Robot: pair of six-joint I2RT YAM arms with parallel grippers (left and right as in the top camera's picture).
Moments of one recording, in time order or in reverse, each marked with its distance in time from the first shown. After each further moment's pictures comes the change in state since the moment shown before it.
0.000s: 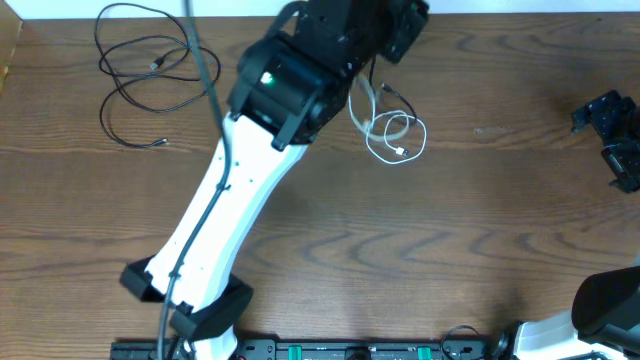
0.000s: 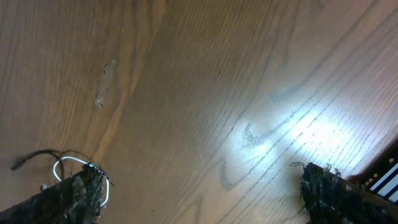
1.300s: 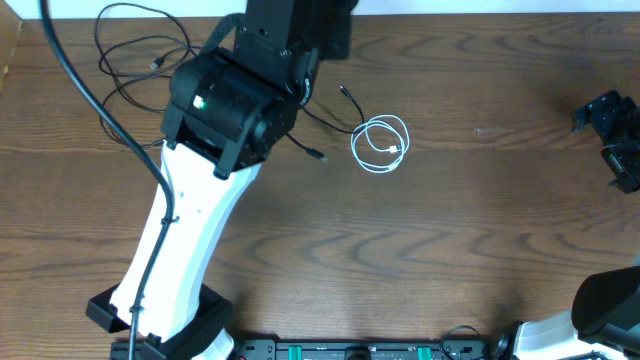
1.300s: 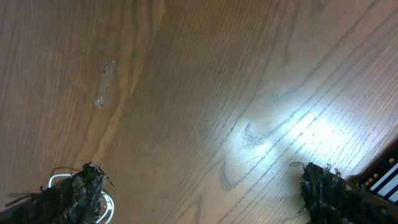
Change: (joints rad) left arm 0.067 -0.105 0.006 -0.247 -0.353 -0.441; right arm 0.000 0.000 0.000 0.000 0.000 0.000
